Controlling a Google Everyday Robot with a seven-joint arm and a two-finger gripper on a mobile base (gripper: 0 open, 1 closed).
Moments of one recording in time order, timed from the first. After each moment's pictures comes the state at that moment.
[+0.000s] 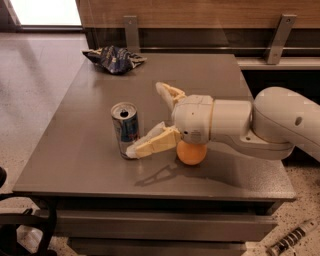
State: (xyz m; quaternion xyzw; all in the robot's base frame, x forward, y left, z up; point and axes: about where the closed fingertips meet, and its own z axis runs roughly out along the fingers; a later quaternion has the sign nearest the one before) arm 0.482 0.032 0.909 -0.48 0.59 0.35 0.54
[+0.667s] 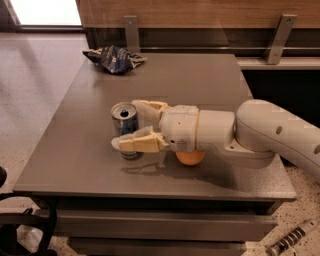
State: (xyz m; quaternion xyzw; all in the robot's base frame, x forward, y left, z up) arm 0.477 0.056 0.889 -0.47 0.59 0.38 0.54
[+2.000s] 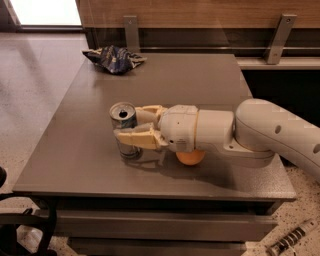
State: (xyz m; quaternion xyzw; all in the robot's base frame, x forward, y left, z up) arm 0.474 0.061 0.892 -0.47 0.58 0.38 0.54
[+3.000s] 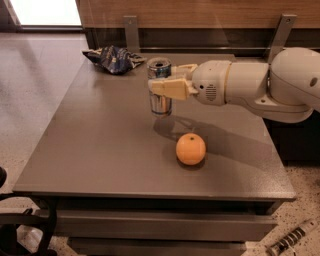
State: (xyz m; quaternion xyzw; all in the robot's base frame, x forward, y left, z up) arm 0.565 -0.019 0.942 -0.38 0.68 0.34 0.53
